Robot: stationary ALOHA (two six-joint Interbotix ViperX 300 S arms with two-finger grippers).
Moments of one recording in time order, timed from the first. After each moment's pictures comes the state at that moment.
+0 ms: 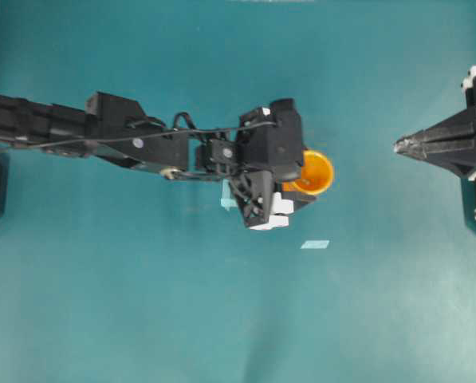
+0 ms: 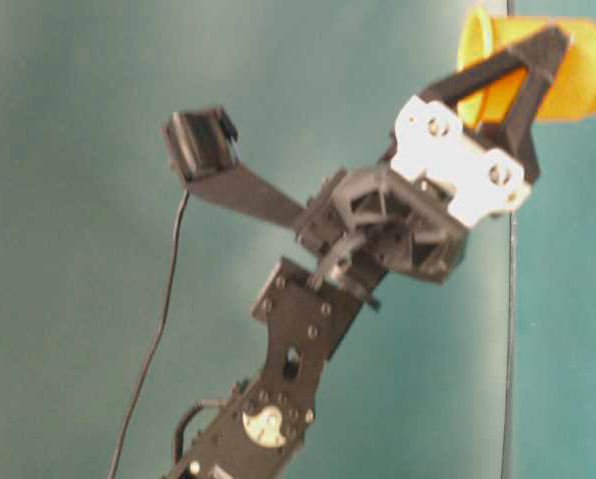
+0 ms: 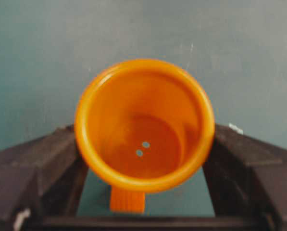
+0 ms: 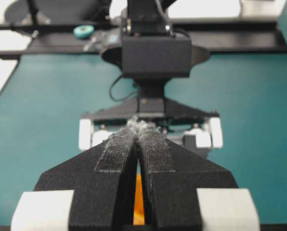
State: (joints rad) left arm 0.02 0.32 0.28 0.02 -0.13 -0.03; right arm 0.00 -0.95 1.11 0.02 -0.15 0.01
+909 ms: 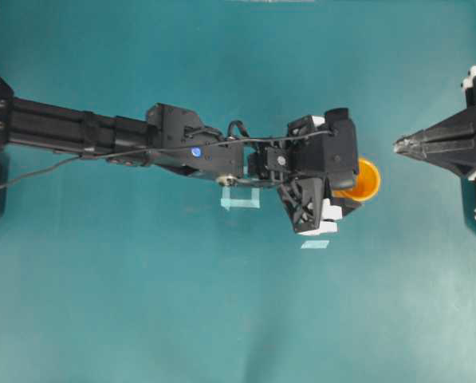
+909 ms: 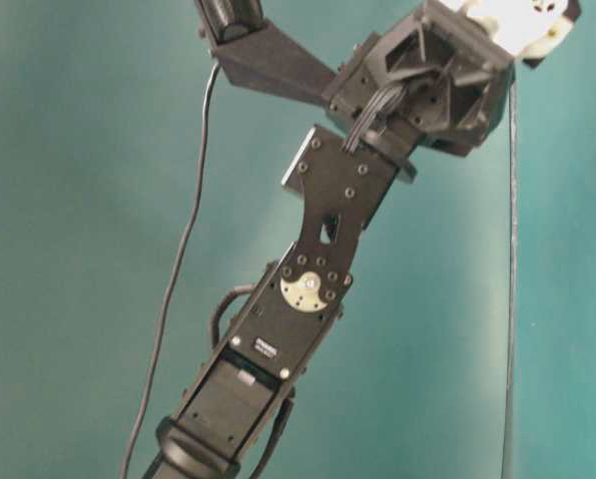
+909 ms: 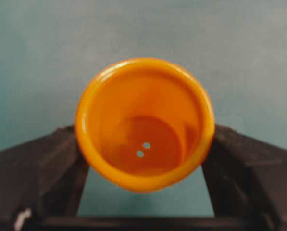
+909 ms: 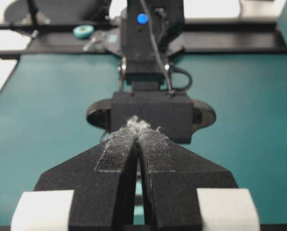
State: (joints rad) left arm 0.01 0.51 0.02 0.02 -0.08 -0.02; right arm 0.00 -0.95 1.11 0.02 -0.15 0.01
